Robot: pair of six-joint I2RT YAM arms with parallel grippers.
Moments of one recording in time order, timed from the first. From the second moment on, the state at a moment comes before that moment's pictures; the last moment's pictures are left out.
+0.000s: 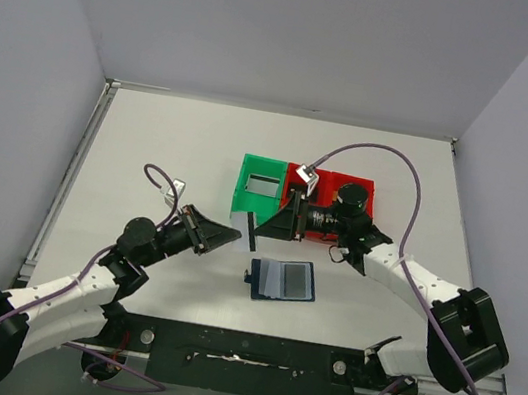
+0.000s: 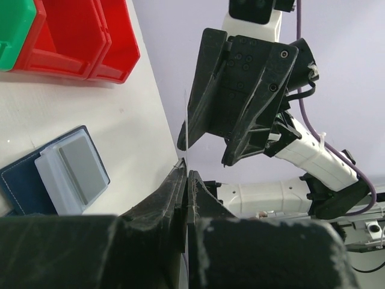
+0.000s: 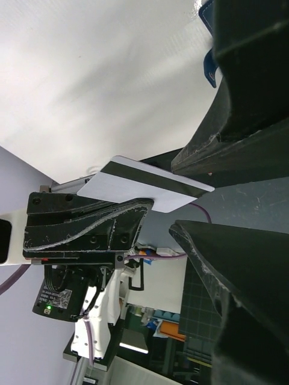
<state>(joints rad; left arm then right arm) -0.63 0.89 0.20 0.74 0.31 -1.31 0.54 1.36 0.73 0.40 -0.97 0.84</state>
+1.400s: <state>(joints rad) -0.28 0.86 0.74 -0.36 0.13 -0.78 0.62 1.30 0.92 -0.01 -0.26 0.18</state>
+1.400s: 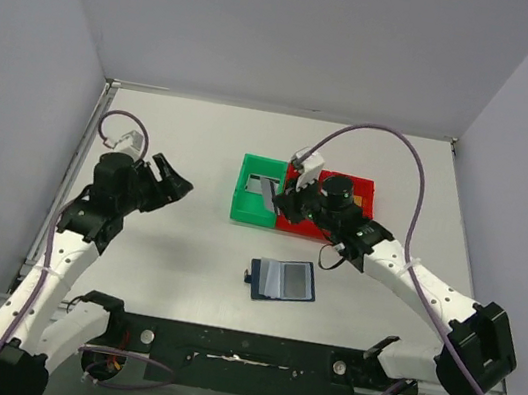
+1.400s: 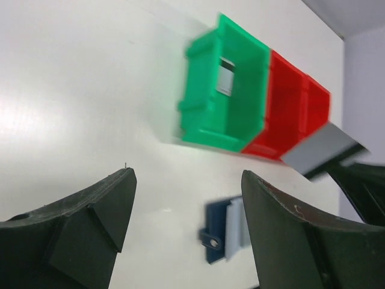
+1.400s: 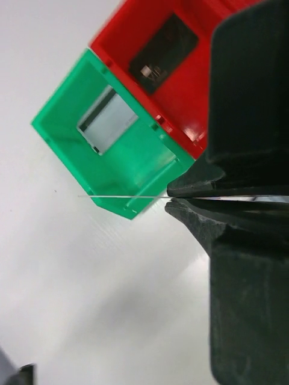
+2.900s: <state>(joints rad) -0.02 0.64 0.63 -0.43 0.06 -0.46 0.74 2.01 1.50 -0.21 0.19 -0.78</state>
